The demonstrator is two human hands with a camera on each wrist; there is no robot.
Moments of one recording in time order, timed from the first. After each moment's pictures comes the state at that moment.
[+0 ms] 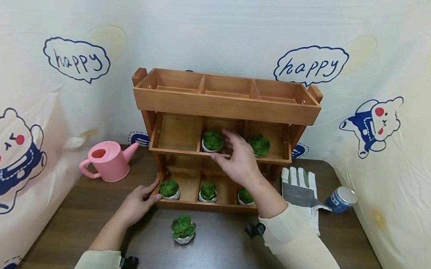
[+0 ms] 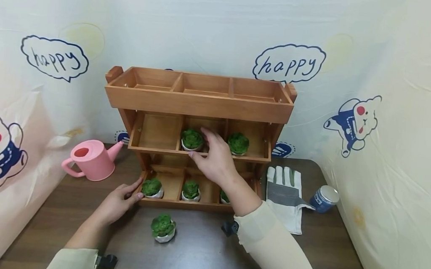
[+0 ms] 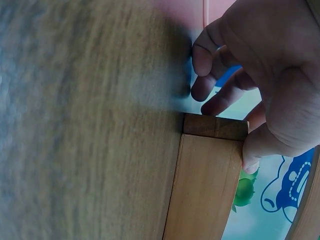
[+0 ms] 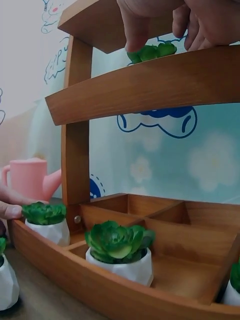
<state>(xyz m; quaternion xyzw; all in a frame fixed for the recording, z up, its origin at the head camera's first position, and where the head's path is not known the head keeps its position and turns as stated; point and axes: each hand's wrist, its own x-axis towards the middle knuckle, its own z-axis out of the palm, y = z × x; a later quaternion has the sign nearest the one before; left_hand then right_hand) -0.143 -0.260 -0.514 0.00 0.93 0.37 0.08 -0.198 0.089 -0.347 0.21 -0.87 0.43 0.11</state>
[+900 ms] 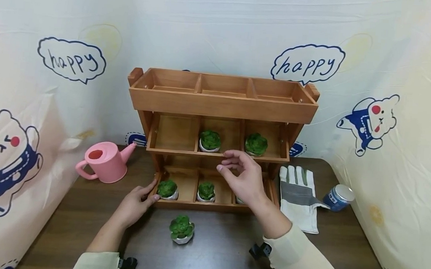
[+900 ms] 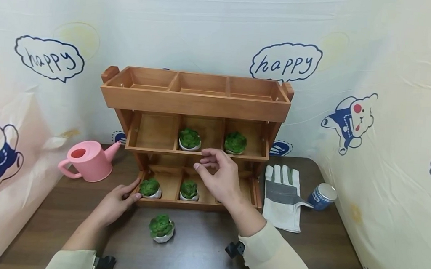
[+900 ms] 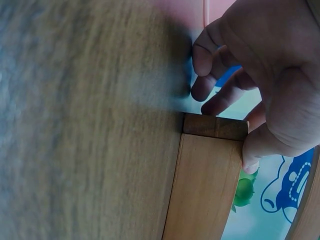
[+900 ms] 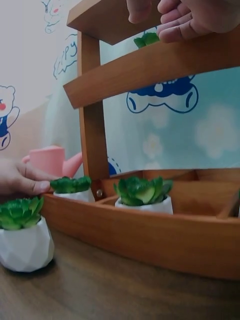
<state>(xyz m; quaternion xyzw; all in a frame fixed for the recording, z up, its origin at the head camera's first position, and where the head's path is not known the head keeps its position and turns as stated) -0.143 -0.260 -0.512 -0.01 0.93 0.37 0.09 -0.157 0.099 -0.376 0.23 -0.75 0.60 0.17</state>
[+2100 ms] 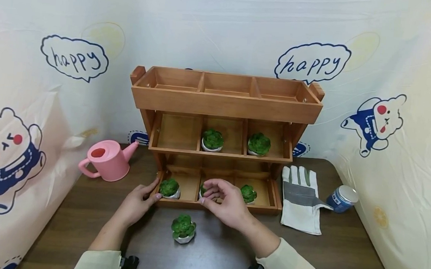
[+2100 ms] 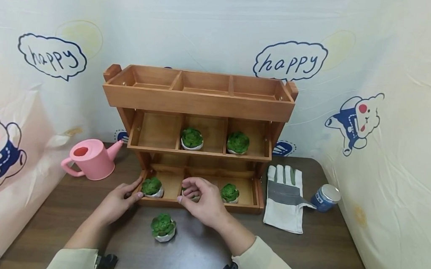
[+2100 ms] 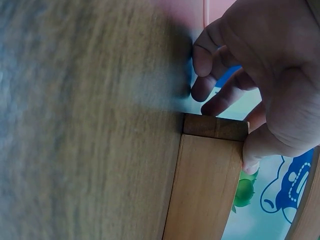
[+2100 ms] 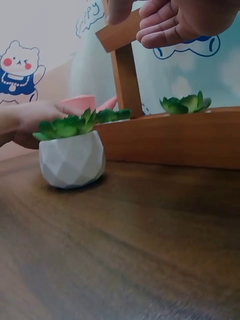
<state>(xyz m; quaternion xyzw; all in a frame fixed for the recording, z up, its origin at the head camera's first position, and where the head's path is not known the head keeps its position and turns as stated) -0.144 -0.260 -0.511 -0.02 0.92 0.37 0.09 -0.134 0.076 -0.449 0.29 -0.76 0.58 0.03</state>
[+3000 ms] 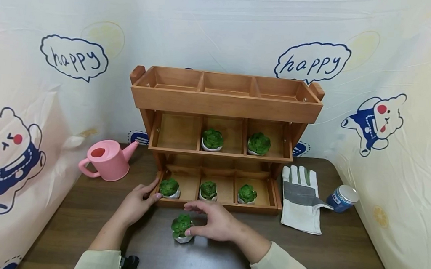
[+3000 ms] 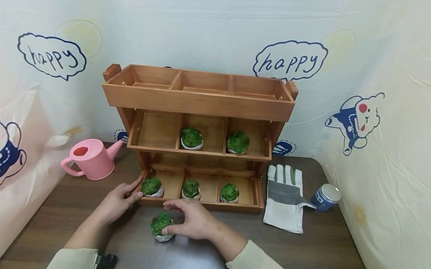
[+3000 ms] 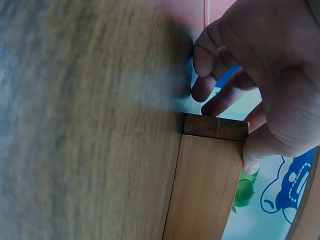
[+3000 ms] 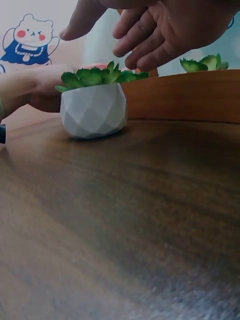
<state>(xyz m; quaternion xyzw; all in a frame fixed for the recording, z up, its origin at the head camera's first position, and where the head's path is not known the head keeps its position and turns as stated) -0.143 -0.260 -0.511 -0.02 0.93 0.37 0.09 -0.124 0.062 -0.476 0.40 -0.80 0.42 -0.11</state>
